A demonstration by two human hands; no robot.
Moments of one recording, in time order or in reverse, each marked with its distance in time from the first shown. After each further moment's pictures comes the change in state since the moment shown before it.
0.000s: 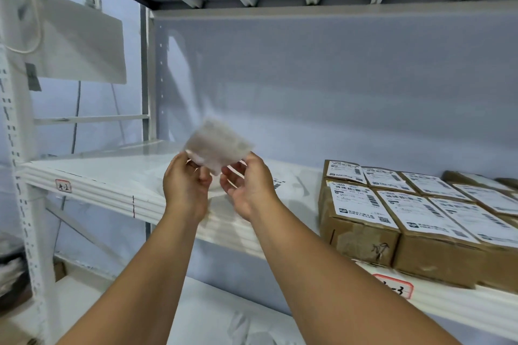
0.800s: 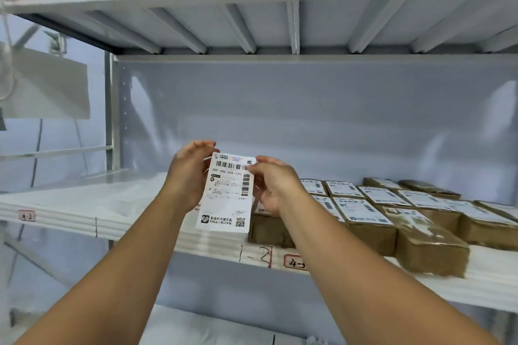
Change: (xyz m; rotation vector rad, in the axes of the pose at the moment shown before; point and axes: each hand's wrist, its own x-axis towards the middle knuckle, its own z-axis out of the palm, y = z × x) left_hand -0.103 0.020 0.092 0.358 -0.441 -0.064; right_hand -0.111 -0.108 -0.075 -0.121 0.150 -0.140
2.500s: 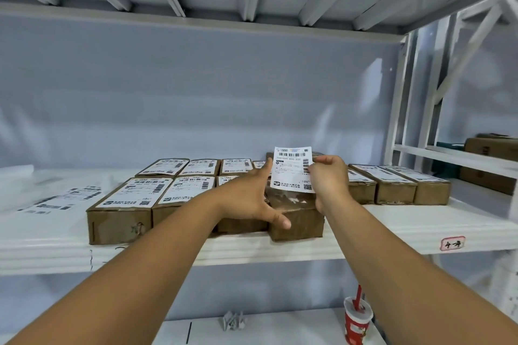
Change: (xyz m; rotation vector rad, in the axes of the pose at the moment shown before) left_hand -0.044 -0.145 0.216 1.252 -1.034 0.068; right_hand -0.011 -0.068 -0.276 -0.308 0.821 -0.314
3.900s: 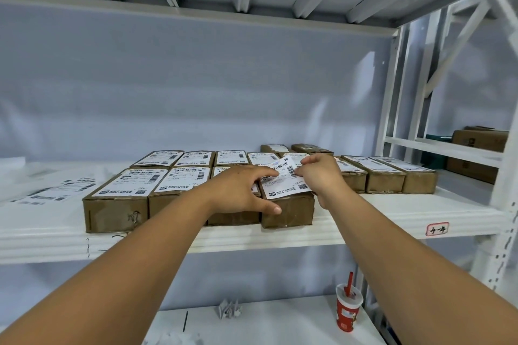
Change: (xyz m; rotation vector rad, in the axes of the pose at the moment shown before) left_hand -0.016 0.002 0.002 0.107 0.085 0.074; right_hand 0.003 0.008 -0.014 -0.337 -0.141 -0.044
